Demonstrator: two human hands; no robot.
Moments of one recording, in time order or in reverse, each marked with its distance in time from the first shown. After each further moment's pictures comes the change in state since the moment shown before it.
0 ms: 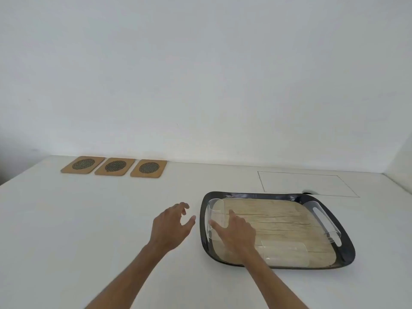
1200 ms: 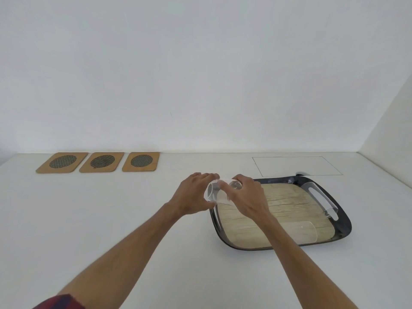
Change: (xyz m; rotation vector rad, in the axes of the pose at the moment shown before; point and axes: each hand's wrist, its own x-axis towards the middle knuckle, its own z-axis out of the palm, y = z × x) left_hand 0.078 -0.010 -0.015 -0.053 -0.173 0.595; right_hand 0.002 -0.060 -0.059 0.379 0.154 0.020
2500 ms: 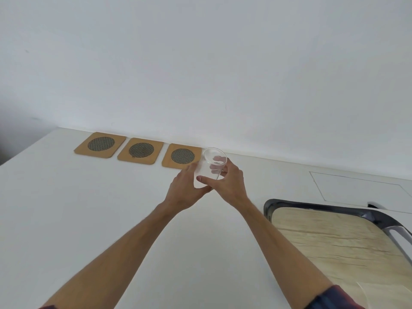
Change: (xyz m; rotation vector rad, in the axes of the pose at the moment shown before) left_hand -0.032 -0.186 -0.032 -0.301 0.159 -0.622; right_hand 0.117 -0.107 0.193 0.389 -0.189 -0.146
